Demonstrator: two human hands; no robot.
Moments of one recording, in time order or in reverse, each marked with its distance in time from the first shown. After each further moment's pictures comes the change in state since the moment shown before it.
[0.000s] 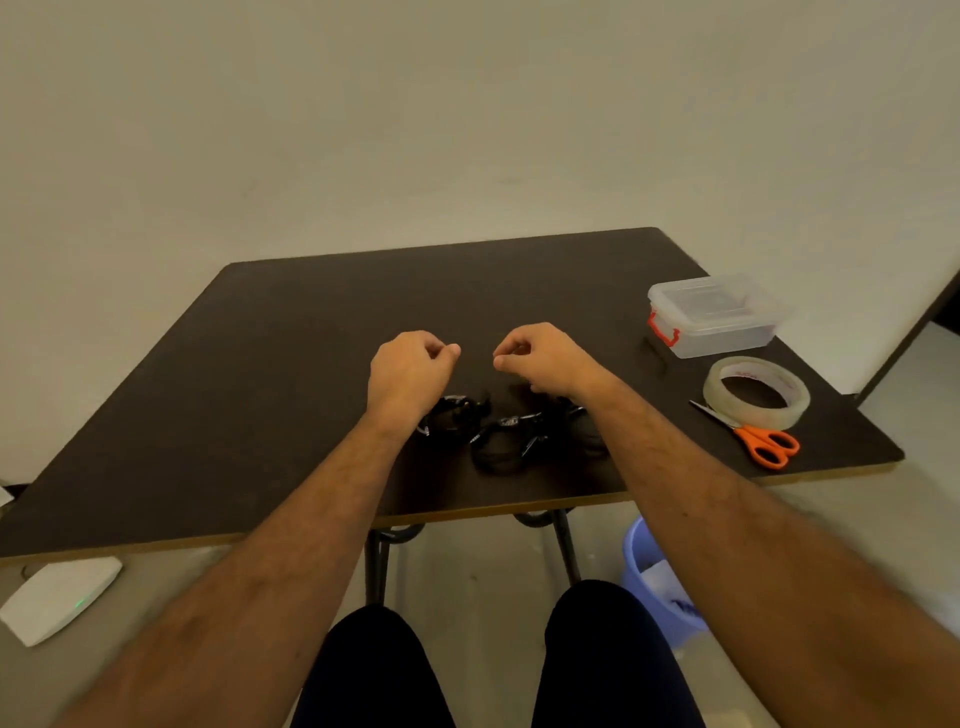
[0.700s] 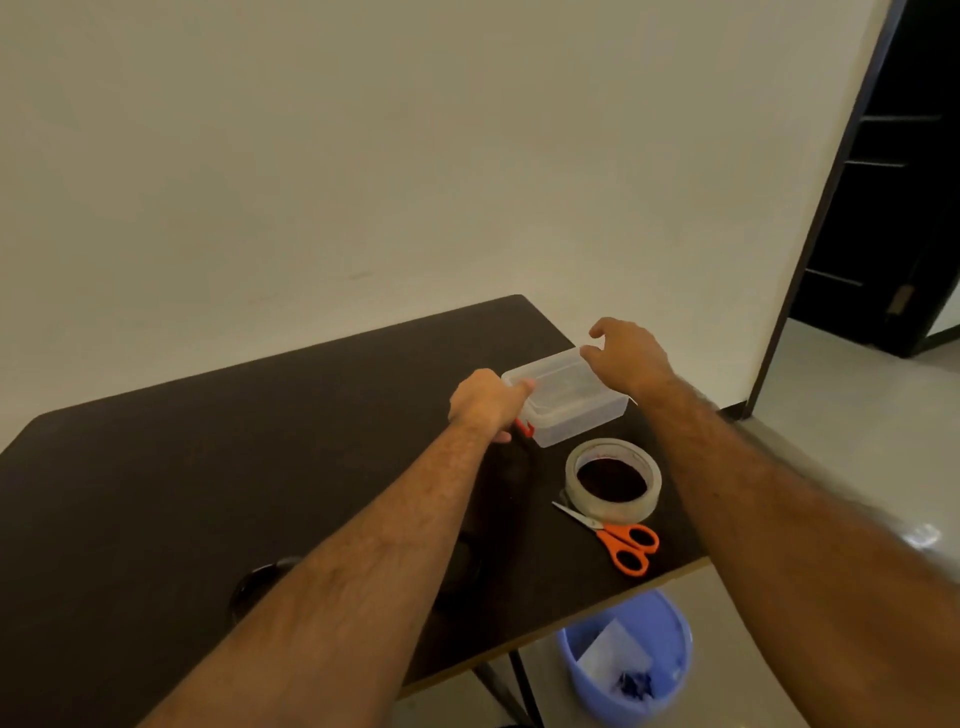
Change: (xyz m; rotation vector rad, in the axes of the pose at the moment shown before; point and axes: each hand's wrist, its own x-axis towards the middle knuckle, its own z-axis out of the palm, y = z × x) left_hand 0.065 0.227 0.160 -0.127 -0.385 -0.045; right_hand -0.014 0.151 -0.222 -0.357 0.593 0.401
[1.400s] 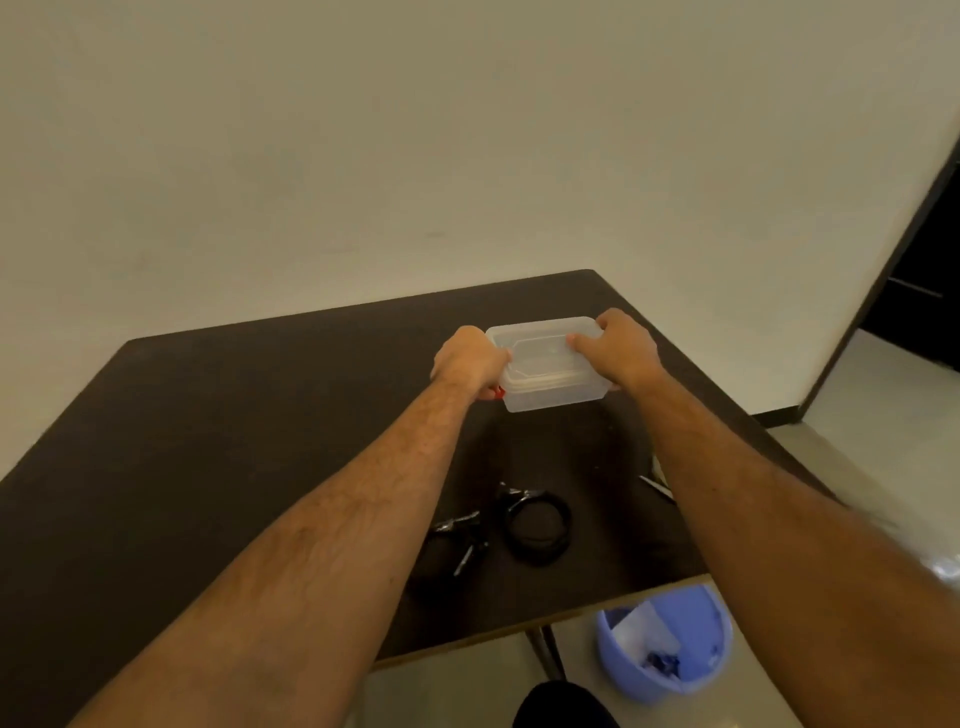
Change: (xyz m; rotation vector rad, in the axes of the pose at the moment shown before) left_hand 0.021 -0.065 -0.079 -0.062 0.091 -0.012; right_hand -0.020 -0.080 0.053 0.179 -0.094 0.046
